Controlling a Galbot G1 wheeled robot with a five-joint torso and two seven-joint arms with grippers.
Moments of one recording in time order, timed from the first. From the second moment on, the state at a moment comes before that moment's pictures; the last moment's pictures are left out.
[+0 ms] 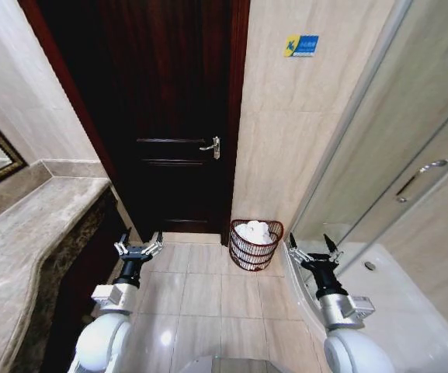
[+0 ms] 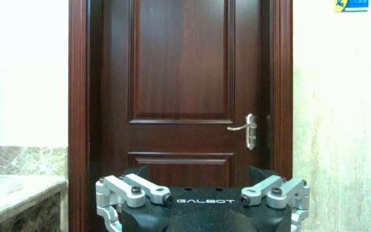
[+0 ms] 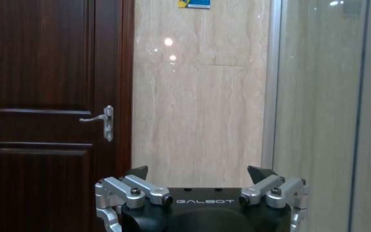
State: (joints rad) left arm 1.69 -1.39 -0.69 -2.26 -0.23 -0.03 -0.02; right arm -1.73 1.51 0.62 2.37 0.07 -0.09 0.01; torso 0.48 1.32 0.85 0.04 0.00
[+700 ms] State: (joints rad) left arm 1.69 -1.39 -0.69 -2.26 -0.23 -0.03 -0.02; right arm -1.73 1.51 0.62 2.37 0.07 -0.09 0.01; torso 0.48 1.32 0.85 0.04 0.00
